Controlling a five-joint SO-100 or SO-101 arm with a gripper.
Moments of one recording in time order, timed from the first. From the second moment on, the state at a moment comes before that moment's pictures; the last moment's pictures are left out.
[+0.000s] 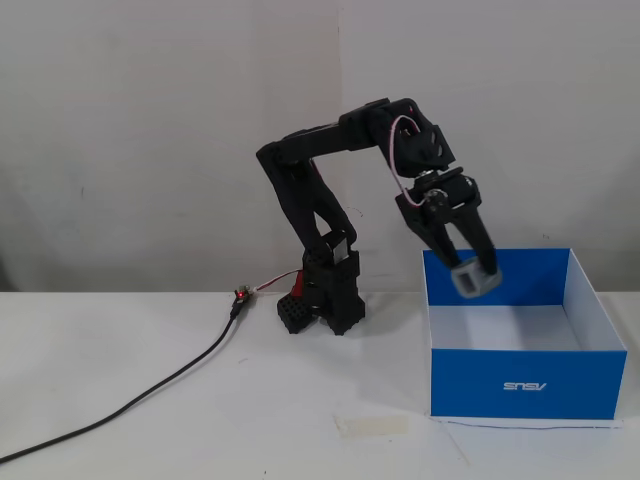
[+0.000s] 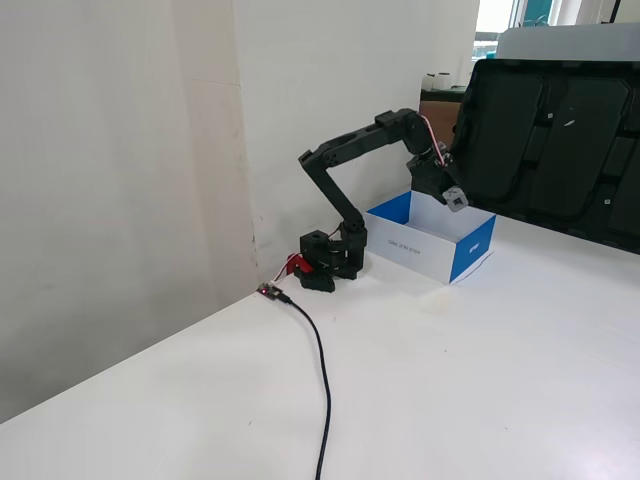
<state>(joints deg) -62.6 117.5 101.0 78.4 20.2</state>
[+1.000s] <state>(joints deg) -75.1 114.4 107.9 70.0 17.8</state>
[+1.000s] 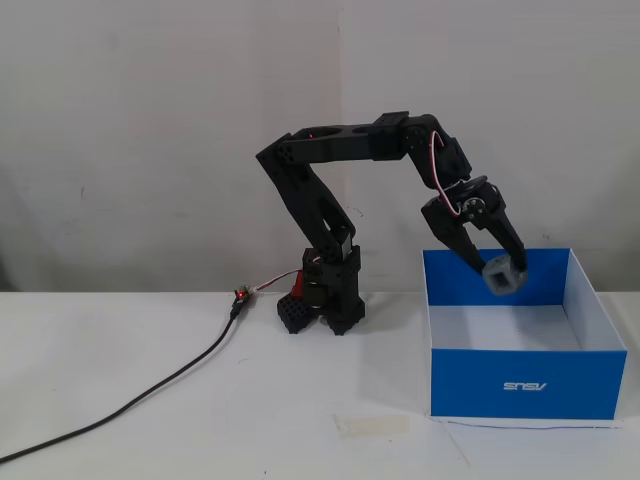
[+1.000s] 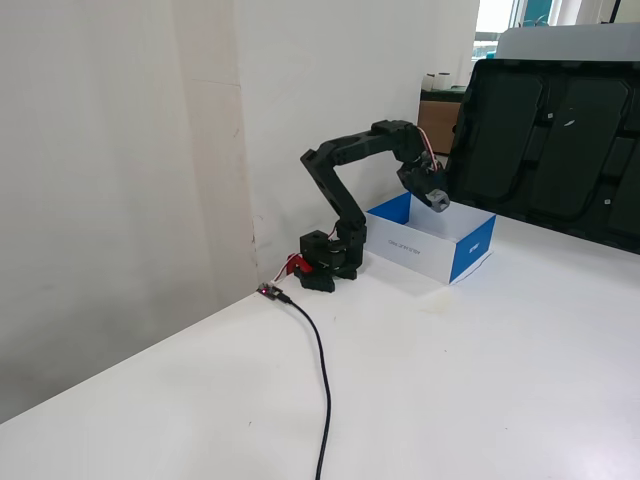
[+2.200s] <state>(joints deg) -34.5 117.8 109.4 73.5 6.2</state>
